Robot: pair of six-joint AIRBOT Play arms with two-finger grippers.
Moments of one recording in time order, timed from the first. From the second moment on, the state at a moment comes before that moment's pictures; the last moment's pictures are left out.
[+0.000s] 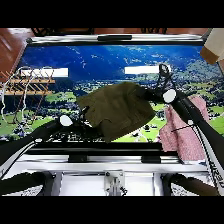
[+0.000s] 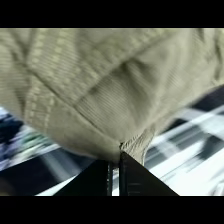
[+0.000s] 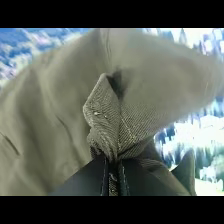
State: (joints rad) left arm -0.54 -1.36 0.71 0.57 -0.76 -1.40; right arm 0.22 -1.34 1.05 -1.06 0.54 1.51
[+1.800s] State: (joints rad) left arm -0.06 -1.42 0.80 0.76 -0.94 -1.25; right arm 0.21 -0.86 0.73 -1.09 1.35 1.76
